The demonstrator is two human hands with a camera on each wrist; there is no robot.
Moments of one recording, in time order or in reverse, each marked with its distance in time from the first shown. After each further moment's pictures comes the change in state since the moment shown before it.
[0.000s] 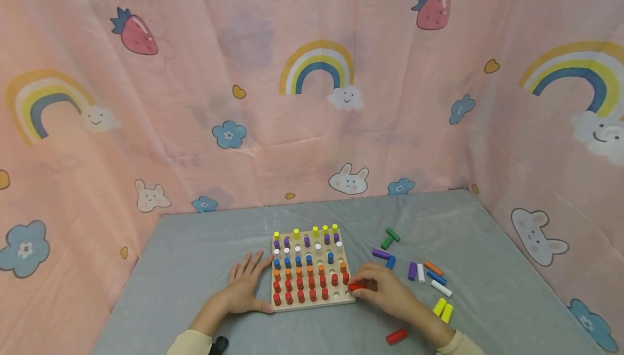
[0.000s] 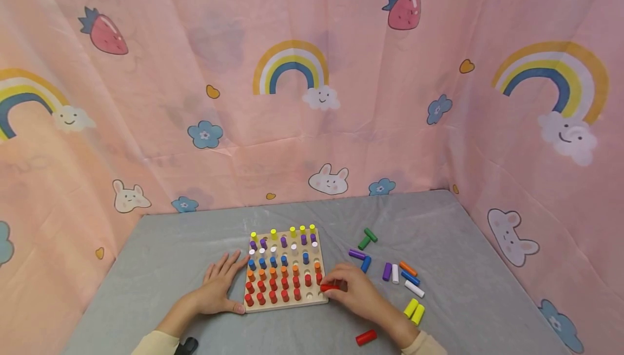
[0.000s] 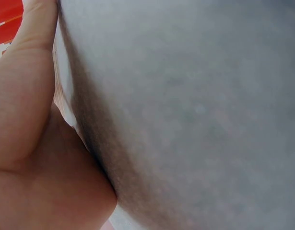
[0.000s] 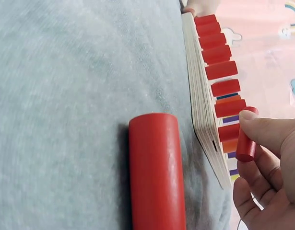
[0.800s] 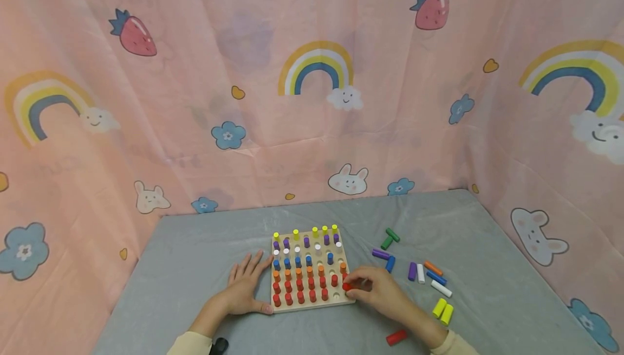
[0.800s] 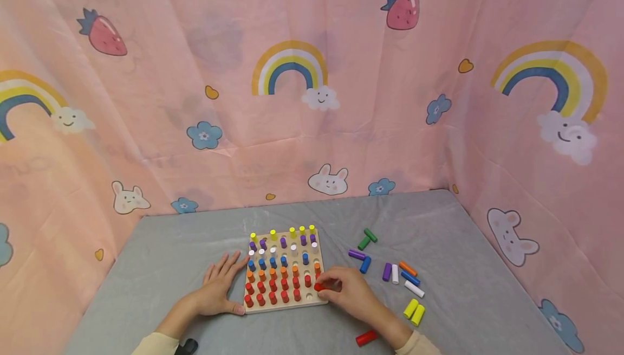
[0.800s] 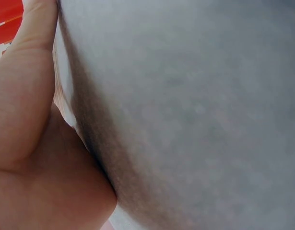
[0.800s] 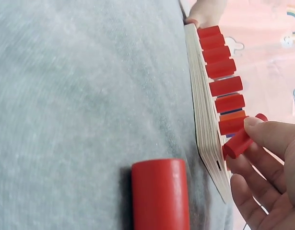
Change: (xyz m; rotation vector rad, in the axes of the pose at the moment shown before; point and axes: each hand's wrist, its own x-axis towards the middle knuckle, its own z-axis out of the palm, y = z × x) left_hand 0.003 -0.005 0.004 0.020 -0.004 -0.042; right_hand 0.005 -0.005 0.010 0.074 0.001 0.061
